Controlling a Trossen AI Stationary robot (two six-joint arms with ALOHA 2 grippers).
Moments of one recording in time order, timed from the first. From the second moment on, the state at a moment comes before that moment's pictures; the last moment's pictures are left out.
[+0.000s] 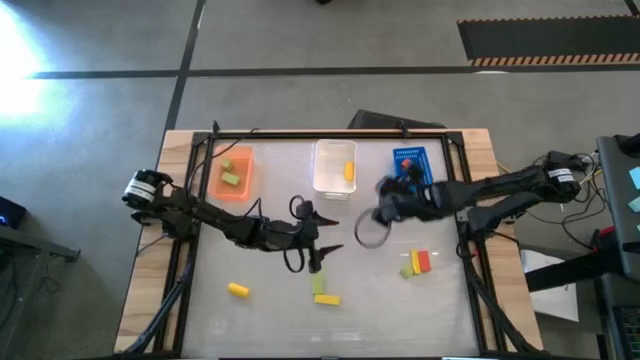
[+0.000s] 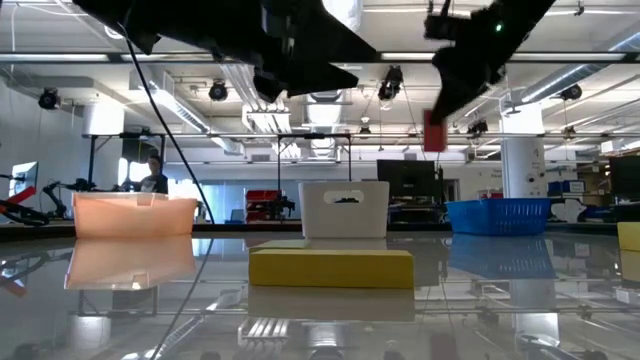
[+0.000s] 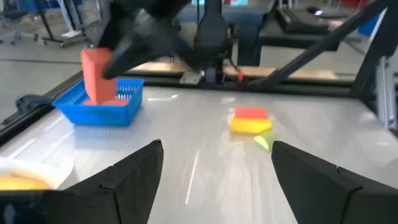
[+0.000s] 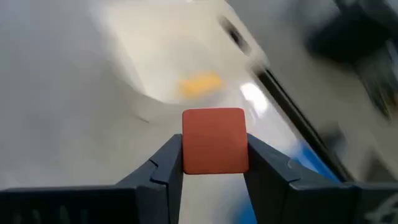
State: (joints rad) left arm -0.26 1.64 0.87 0.58 -0.40 -0.10; right arm 0.06 1.31 0.97 -0.76 0.71 0.44
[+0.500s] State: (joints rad) left arm -0.27 1.50 0.86 0.53 -0.43 -0.07; right arm -0.30 1.31 0.83 -0.88 0.66 0.76
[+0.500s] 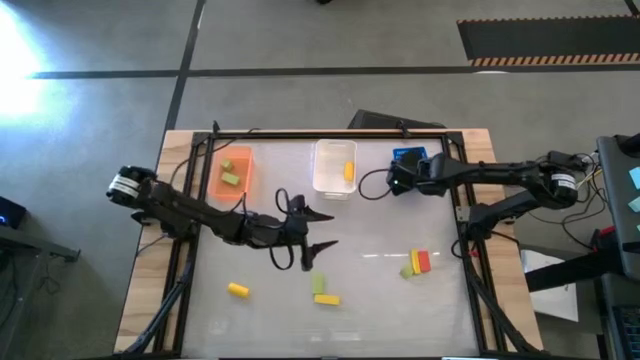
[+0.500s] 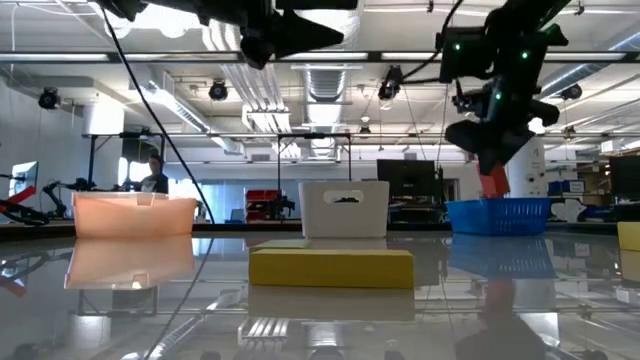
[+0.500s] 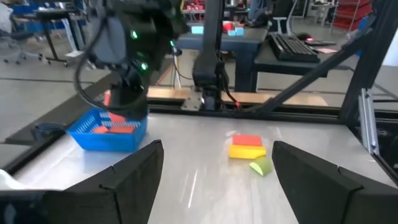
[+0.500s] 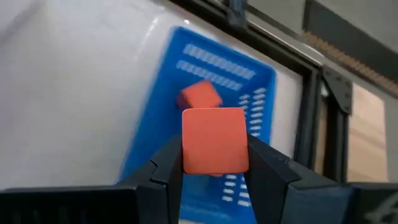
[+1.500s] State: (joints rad) left arm -0.27 1.28 0.86 0.32 -0.45 0.01; right arm -0.37 1.31 0.66 -0.56 0.60 0.80
